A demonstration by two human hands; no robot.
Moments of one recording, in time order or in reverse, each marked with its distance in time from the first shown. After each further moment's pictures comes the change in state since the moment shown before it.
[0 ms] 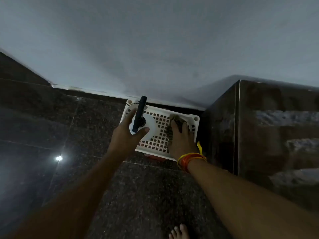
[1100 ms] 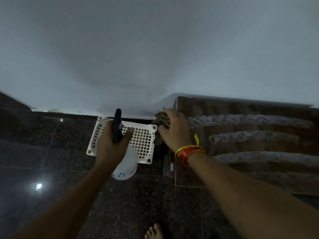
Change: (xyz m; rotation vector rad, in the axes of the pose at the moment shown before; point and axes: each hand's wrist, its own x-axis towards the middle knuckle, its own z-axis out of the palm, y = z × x) left_hand -0.088 0.142 0.037 -0.061 0.194 0.098; right_hand -0.094 0.039 -0.169 0.239 0.445 -0.116
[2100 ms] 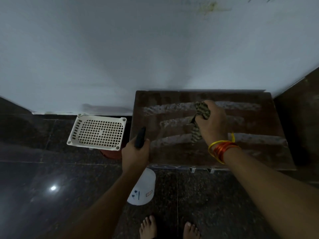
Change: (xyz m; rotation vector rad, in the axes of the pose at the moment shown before) left_hand -0.157 0.112 0.169 -0.101 -0.045 -0.239; right_hand -0.069 0.181 -0.207 0.141 0.309 0.116
